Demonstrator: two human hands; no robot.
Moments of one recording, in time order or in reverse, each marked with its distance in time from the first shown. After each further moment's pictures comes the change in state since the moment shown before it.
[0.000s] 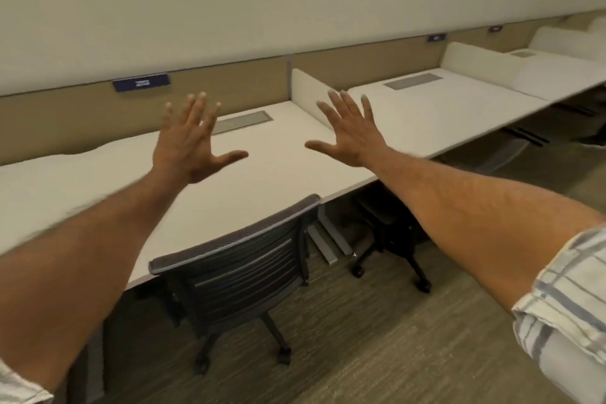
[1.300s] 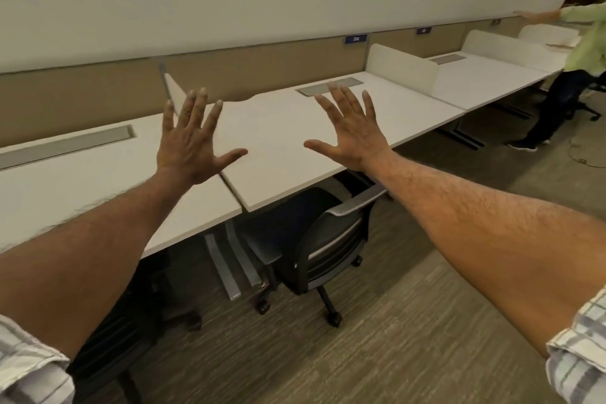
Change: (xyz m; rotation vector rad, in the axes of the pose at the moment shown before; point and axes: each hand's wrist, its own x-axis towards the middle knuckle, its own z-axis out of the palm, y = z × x) left_hand 0.281 0.466 0.107 -0.039 0.109 0.079; right_hand -0.035 0.533 0.027 -0.043 0.095 0.002
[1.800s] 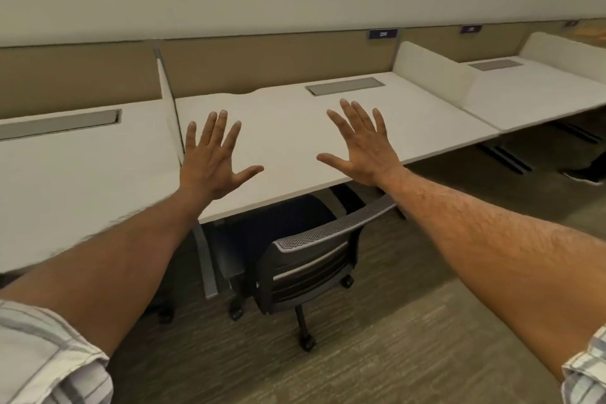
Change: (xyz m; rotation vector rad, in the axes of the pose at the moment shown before) left_hand 0.093 0.171 0.098 0.036 -0.146 -0.174; right_hand 0.033 0.215 0.090 0.130 -0.030 -0.132
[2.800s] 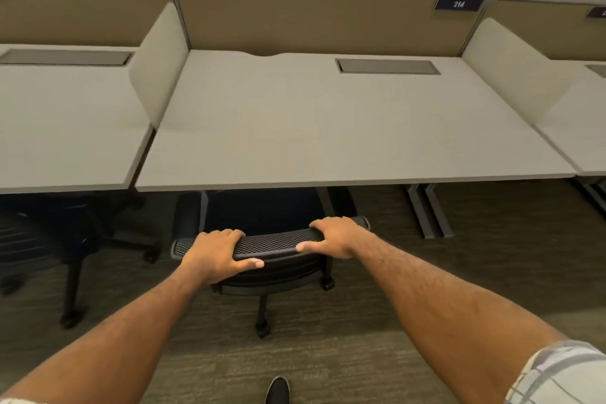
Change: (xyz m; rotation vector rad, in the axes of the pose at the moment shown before) left_hand -0.032 0.239 0.138 -0.194 -0.722 -0.240; right_hand -0.042 0.196 0.177 0.241 -0.996 -0.177
